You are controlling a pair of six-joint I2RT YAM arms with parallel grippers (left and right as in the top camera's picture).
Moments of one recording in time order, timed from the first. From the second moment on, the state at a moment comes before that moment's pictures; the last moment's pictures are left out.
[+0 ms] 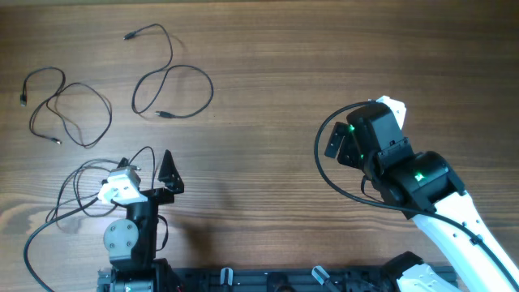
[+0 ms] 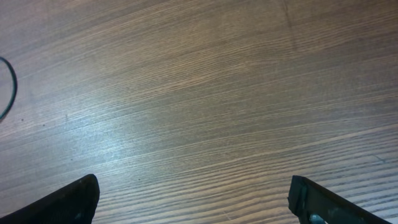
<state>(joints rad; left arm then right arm) 0.09 0.02 0.01 -0.07 0.03 -0.28 0.49 1.12 1.04 -0.93 0.27 0.70</state>
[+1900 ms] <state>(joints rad) 0.09 0.01 0.01 -0.07 0.03 -0.28 0.12 0.17 0.20 -0.25 0.29 0.69</state>
